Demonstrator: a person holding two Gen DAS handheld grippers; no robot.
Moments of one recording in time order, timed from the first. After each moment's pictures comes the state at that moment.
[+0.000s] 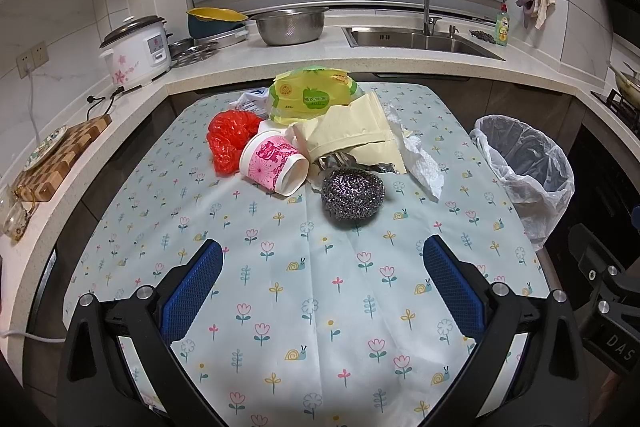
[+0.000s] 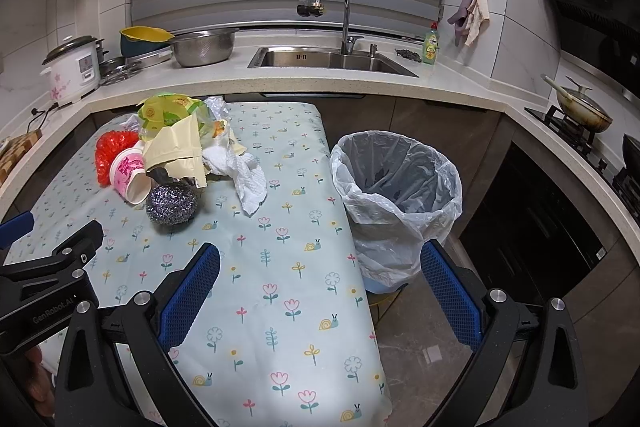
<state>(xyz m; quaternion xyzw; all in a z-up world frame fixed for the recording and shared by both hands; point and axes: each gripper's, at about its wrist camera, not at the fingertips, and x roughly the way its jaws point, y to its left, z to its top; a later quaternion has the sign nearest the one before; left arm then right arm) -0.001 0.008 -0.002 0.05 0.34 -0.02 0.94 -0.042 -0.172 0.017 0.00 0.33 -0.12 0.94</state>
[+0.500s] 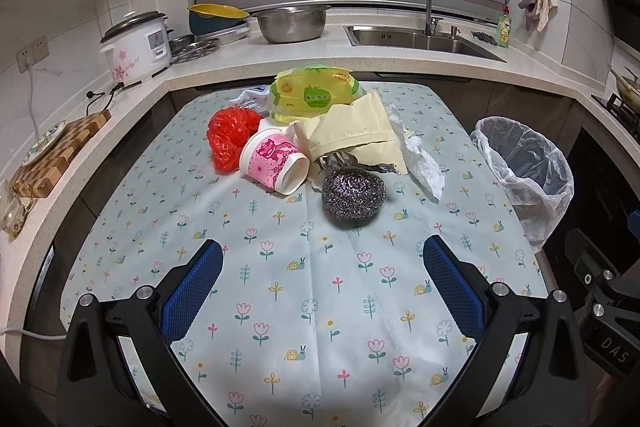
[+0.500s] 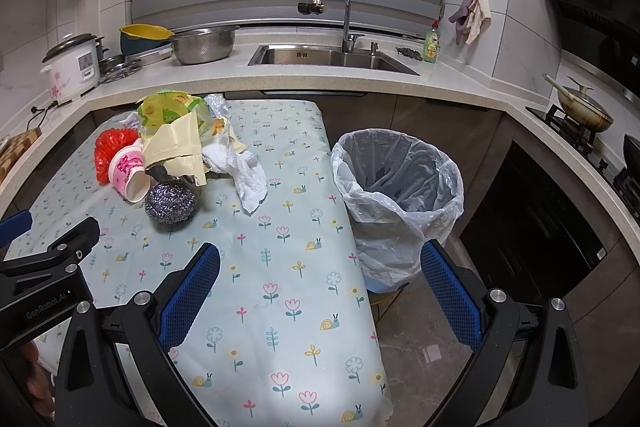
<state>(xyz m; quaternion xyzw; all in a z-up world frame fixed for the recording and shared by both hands) 0.000 0.008 -0.002 0.05 0.35 -0.03 0.94 -0.041 -0.171 0.015 0.00 0.33 -0.12 0.94</state>
